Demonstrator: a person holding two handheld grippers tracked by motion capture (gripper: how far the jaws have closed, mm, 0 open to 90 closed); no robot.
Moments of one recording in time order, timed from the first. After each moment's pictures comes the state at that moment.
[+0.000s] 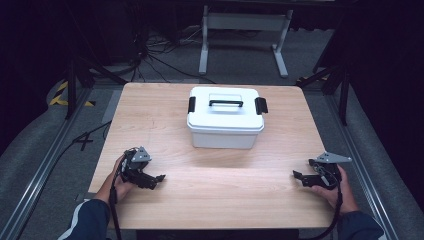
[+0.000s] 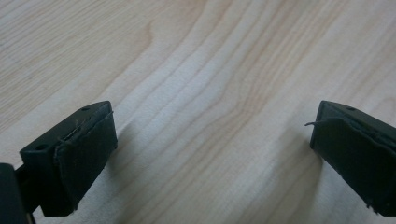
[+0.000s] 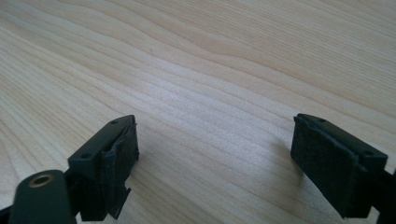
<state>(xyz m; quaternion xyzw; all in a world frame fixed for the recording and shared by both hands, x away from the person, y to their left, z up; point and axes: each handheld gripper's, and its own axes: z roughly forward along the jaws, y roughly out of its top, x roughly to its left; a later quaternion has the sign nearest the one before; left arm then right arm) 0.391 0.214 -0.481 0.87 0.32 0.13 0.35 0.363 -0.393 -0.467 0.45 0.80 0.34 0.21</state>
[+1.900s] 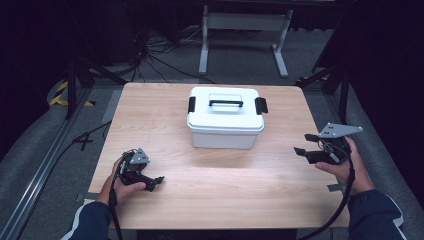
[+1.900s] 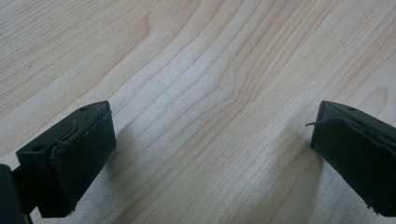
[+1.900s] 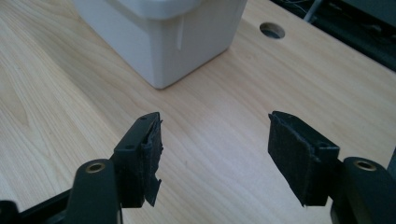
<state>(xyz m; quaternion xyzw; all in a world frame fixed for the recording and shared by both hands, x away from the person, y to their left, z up) 0.387 0.217 -0.481 0.87 0.32 0.12 0.35 0.382 -0.358 -0.343 0.33 0.85 0.35 0.23</state>
